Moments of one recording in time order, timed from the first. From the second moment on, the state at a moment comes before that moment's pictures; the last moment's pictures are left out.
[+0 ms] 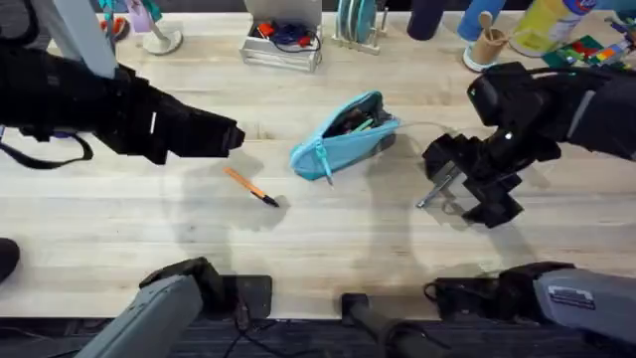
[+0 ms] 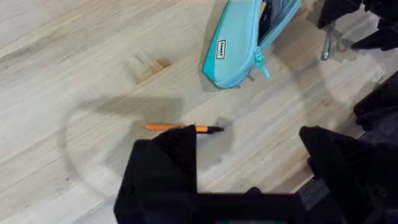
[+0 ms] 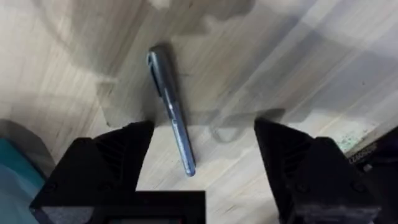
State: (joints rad) left arm 0.32 1.11 1.32 -1.52 0.64 0.70; right arm 0.18 1.41 0.79 -0.99 0.00 1.22
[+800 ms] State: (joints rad) left arm 0.32 1.11 1.32 -1.52 0.64 0.70; right arm 0.18 1.46 0.82 -0.93 0.00 1.17
